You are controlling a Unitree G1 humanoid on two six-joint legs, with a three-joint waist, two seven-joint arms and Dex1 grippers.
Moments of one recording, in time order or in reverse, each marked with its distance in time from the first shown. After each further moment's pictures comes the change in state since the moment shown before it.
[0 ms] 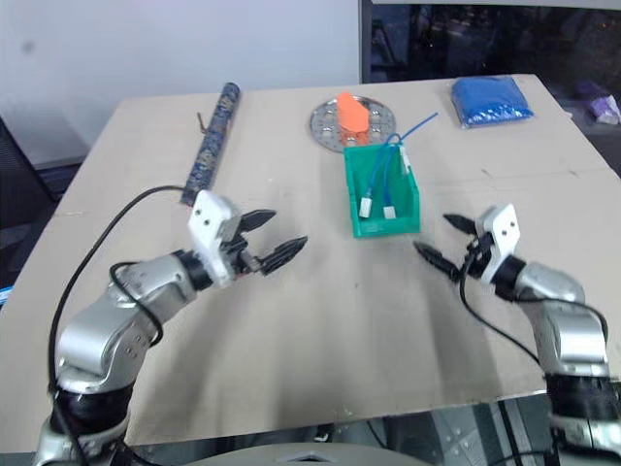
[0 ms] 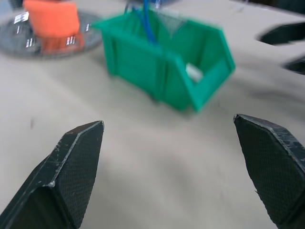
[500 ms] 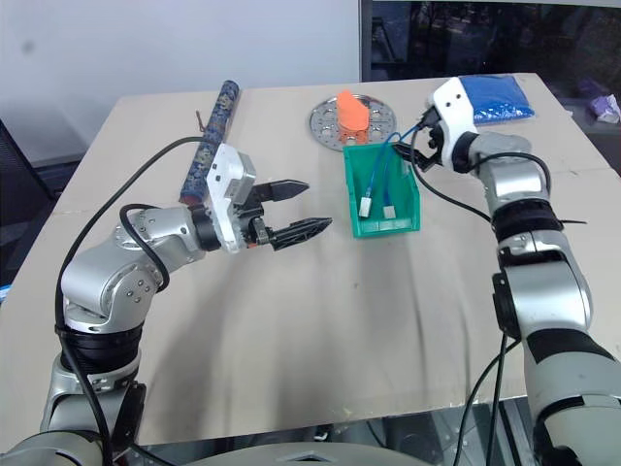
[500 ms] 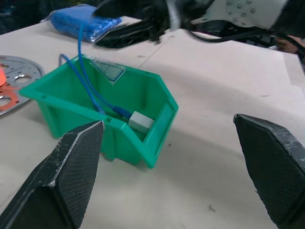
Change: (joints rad) left arm -0.398 0.032 -0.046 0.149 -0.127 0.136 -0.210; right arm -0.995 0.027 0.204 0.901 -0.278 -0.114 -0.066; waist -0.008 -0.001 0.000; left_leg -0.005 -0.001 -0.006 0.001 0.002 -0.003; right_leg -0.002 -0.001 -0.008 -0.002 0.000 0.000
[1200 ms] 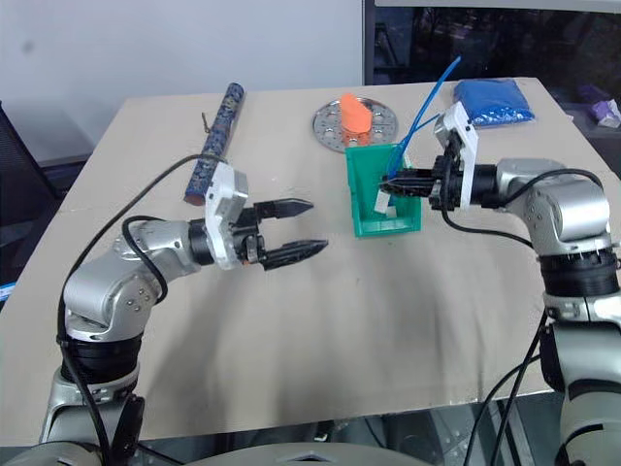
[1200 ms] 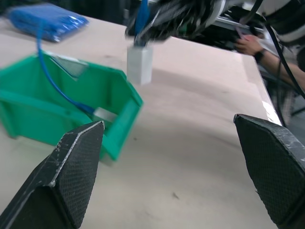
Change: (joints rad) left arm 0.041 -0.024 0.028 -0.011 -0.025 0.007 -0.118; right arm 0.132 -0.116 0.069 -0.479 0.333 0.583 0.341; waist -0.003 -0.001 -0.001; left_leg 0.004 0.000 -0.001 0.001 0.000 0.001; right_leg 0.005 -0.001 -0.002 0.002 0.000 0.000
